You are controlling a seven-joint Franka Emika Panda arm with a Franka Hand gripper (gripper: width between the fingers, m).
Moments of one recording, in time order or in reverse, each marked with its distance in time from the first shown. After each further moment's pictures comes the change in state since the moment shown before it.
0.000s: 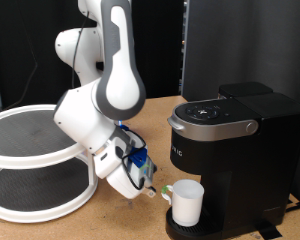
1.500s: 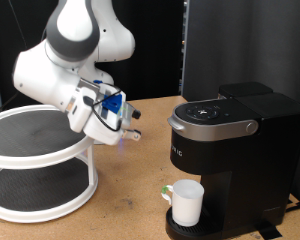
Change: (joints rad) arm -0.138 -0.356 -0.136 -0.082 -0.337 -0.393 0.241
